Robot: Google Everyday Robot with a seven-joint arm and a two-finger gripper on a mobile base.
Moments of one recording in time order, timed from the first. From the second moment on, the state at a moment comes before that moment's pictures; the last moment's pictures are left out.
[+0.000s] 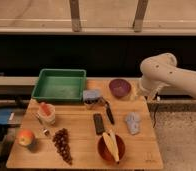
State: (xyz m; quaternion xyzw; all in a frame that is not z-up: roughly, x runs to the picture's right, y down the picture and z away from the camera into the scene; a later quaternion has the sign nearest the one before) arm 0.243 0.067 0.754 -0.20 0.21 0.69 0.67
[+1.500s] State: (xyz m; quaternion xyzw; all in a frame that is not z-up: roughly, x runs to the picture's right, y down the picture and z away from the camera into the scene) arm 0.225 0.191 0.823 -0.30 0.31 0.66 0.61
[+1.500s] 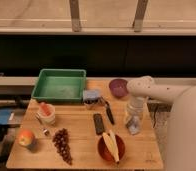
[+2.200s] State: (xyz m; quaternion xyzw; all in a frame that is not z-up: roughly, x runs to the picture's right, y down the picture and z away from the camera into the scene) arm 0.228 0.191 0.828 -0.31 0.31 0.66 0.61
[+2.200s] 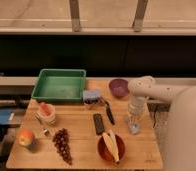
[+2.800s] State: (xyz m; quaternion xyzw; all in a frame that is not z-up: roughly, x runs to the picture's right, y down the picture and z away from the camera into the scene) arm 0.239 0.141 0.806 -0.26 0.28 0.68 0.63
